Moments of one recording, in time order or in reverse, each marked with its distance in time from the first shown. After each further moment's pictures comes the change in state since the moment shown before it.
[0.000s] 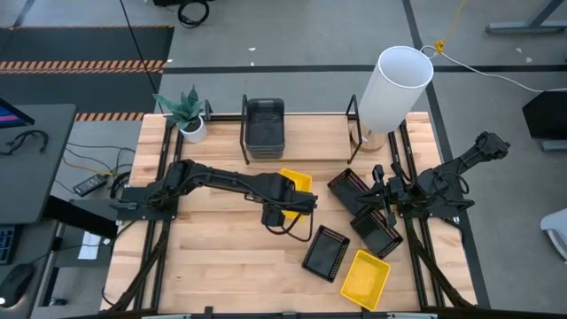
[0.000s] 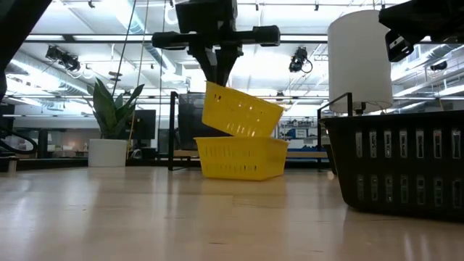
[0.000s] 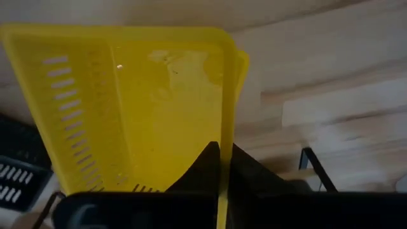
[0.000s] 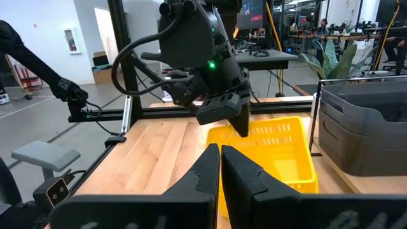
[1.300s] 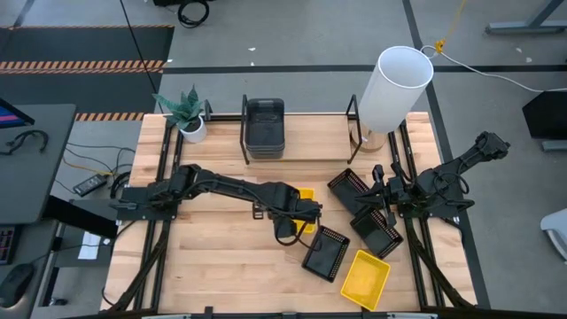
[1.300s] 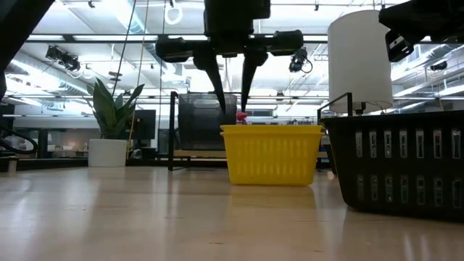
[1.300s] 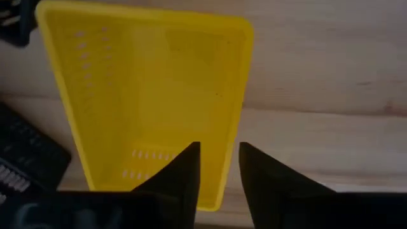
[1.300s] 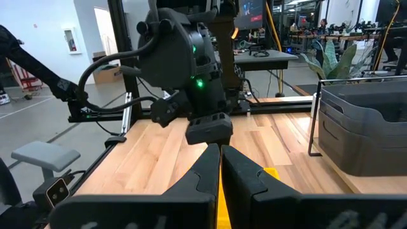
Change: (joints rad) left arm -0.028 0.056 0.000 0.133 0.128 -0.284; right arm 0.000 0.000 0.000 0.000 0.000 0.000
